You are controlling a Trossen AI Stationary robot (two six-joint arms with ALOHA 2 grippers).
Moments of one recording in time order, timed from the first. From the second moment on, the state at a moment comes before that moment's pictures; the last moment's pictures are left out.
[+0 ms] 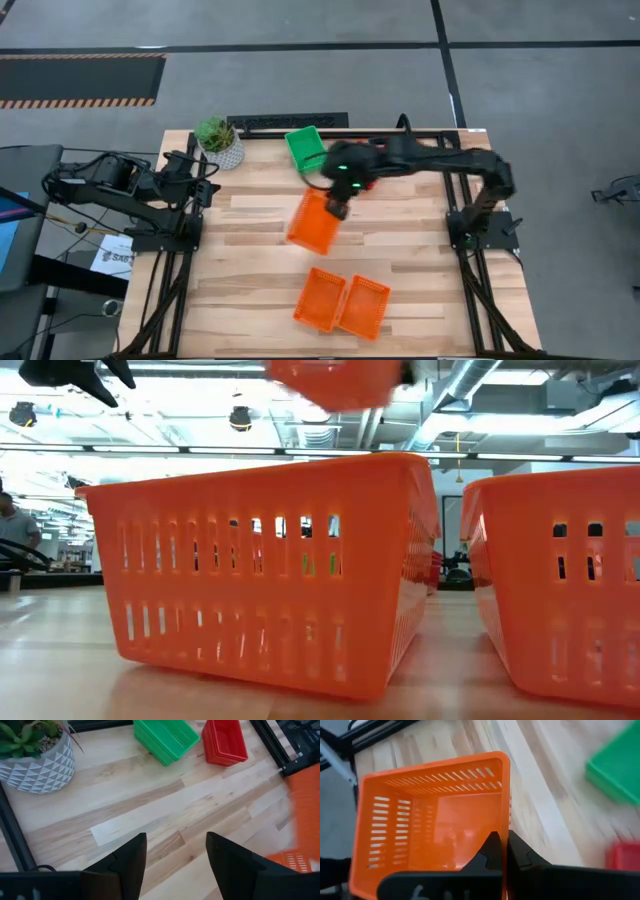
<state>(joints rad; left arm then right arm) -0.19 0.75 1.15 -1.37 -0.50 -1.23 -0.05 1.77 1.89 -1.04 -0.07 0.37</state>
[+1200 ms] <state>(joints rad) -0.19 0.75 1.15 -1.38 -0.56 -1.24 0.51 1.38 0.84 -0.31 0.05 0.89</state>
